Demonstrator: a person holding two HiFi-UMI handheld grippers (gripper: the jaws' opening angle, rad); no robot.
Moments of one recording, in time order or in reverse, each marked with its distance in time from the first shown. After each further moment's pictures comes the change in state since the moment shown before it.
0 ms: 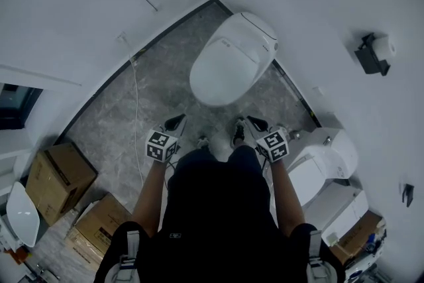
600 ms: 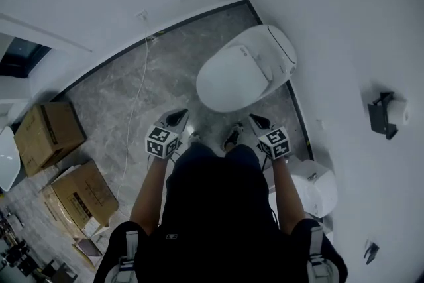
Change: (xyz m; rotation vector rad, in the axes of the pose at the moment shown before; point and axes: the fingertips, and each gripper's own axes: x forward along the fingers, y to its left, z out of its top) left arm 0.043 0.005 0.037 -0.181 -0.070 0.203; right arm 0.050 -0.090 0.030 -0.108 0.086 0.233
